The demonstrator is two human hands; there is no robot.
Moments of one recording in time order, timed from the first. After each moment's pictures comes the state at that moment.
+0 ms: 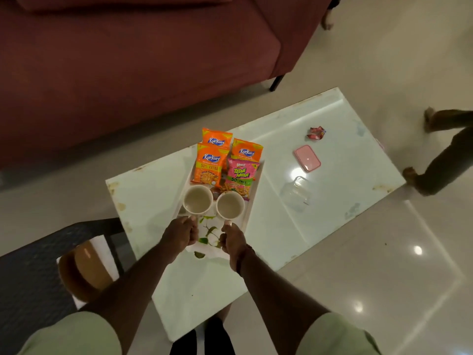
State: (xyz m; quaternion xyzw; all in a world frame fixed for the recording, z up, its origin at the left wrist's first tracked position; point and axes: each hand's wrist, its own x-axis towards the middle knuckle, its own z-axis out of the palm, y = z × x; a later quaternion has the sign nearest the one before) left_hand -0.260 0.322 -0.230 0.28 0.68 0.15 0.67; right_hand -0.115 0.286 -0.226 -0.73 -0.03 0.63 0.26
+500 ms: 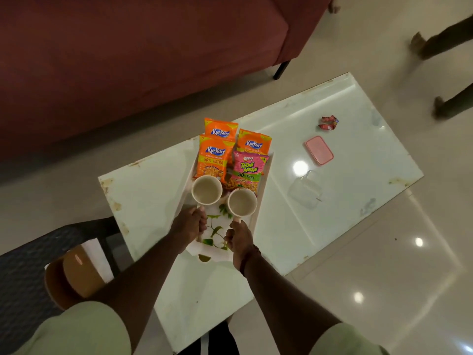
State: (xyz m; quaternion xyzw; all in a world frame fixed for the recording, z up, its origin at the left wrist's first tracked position) left_hand -0.250 0.350 -0.285 0.32 0.68 0.14 0.65; right_hand -0.119 0.294 -0.284 -0.73 0.02 0.61 0.30
